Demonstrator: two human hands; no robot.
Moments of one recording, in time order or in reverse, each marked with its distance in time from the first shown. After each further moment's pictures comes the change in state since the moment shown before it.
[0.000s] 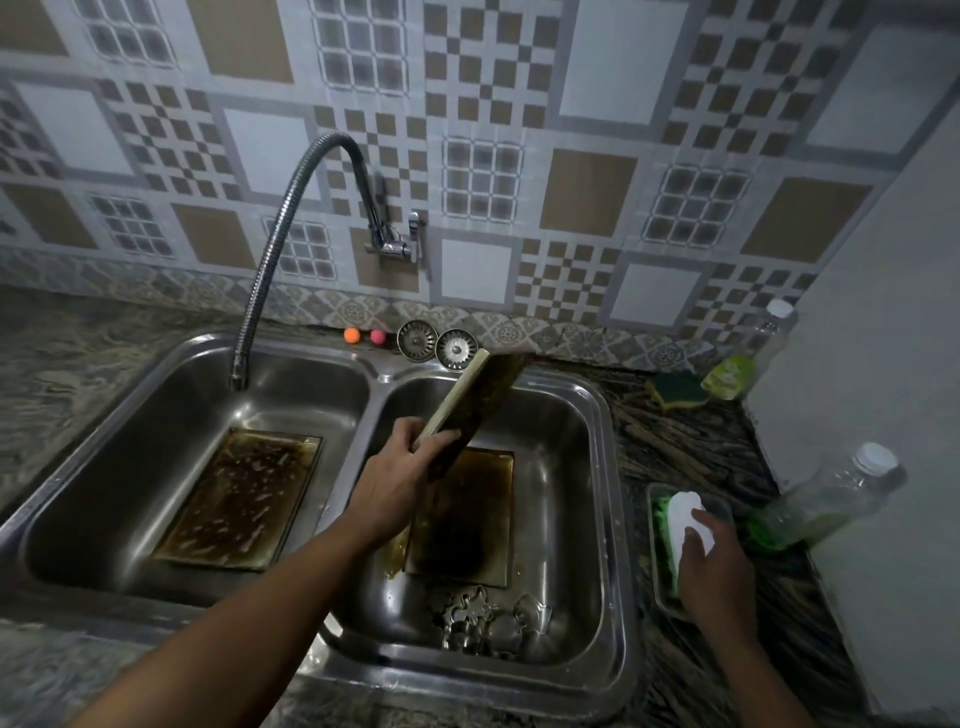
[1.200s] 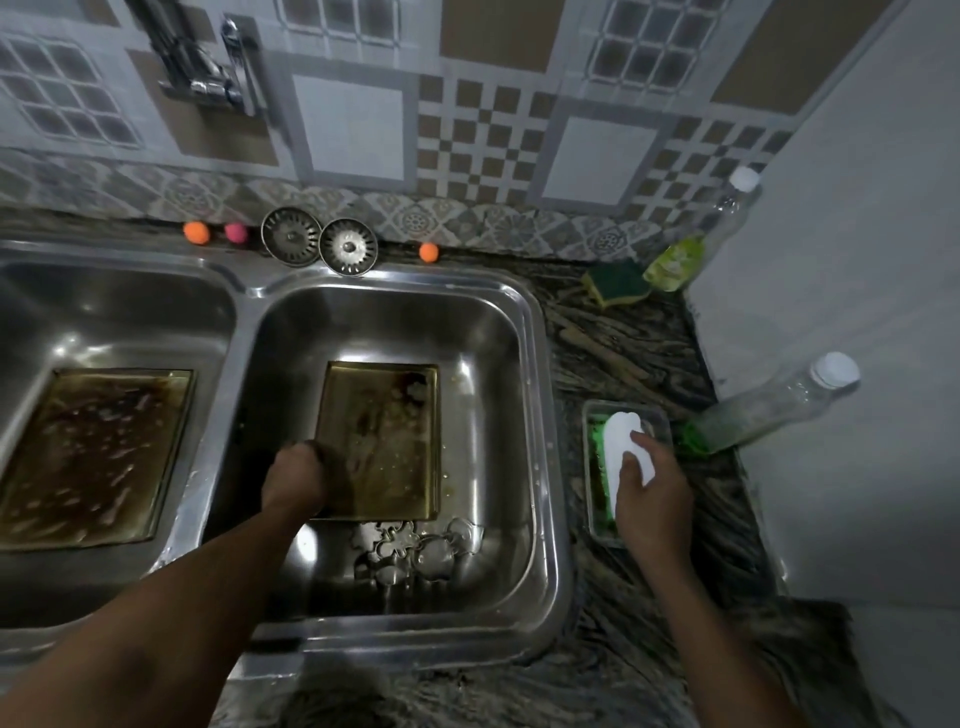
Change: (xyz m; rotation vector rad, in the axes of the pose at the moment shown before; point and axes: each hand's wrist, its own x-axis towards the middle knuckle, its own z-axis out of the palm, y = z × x) left_hand -0.010 -0.063 0.133 0.028 -0.441 -0.780; right_hand 0.005 0.001 0.002 -0.010 0.050 0.047
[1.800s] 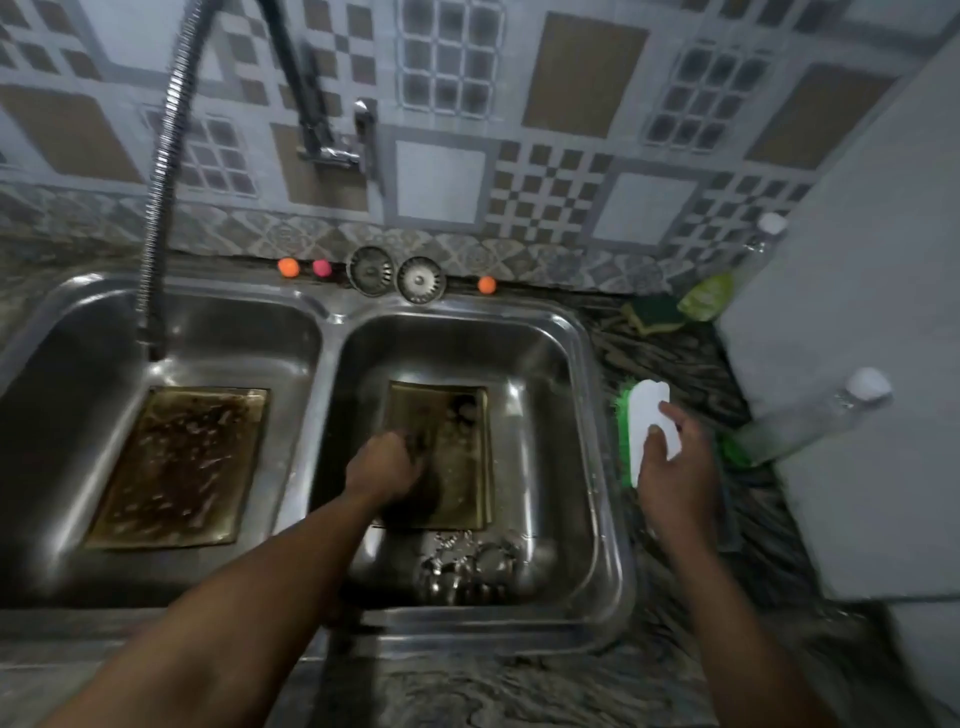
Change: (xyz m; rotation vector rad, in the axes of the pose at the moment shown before) left_hand -0.010 -0.015 -0.090 0.012 -0.054 0.231; right_hand -0.043 -0.108 0.055 0.152 0.110 -0.156
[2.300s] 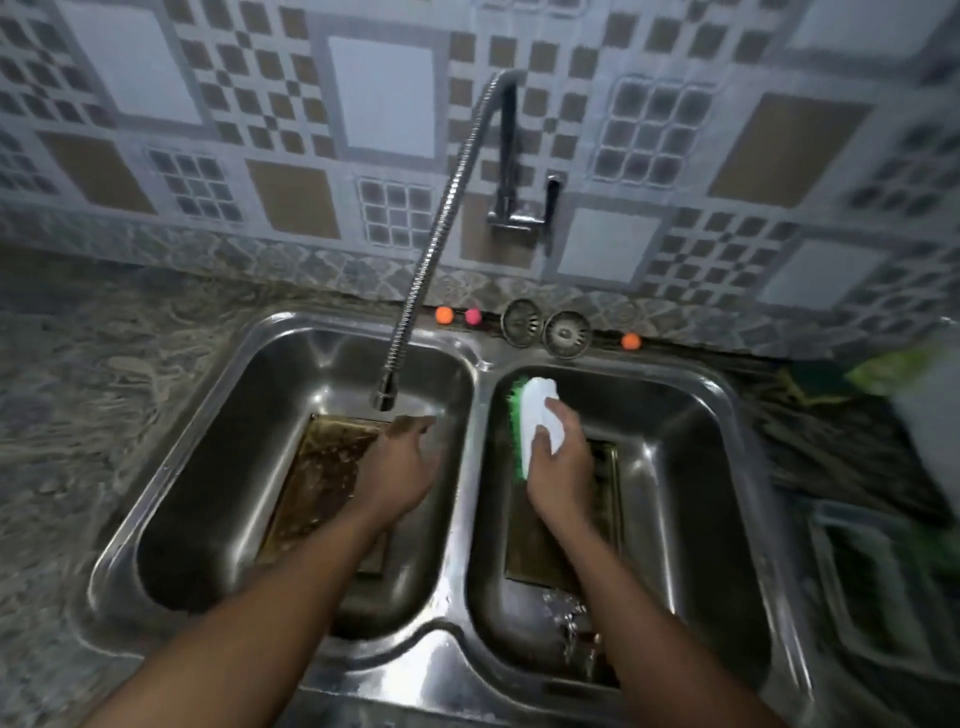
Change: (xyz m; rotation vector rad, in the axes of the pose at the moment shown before) left_hand 0.001 -0.121 -0.105 -0.217 0.327 0.082; right_hand -0.086 -0.123 0.239 0.206 -0.361 -0.050
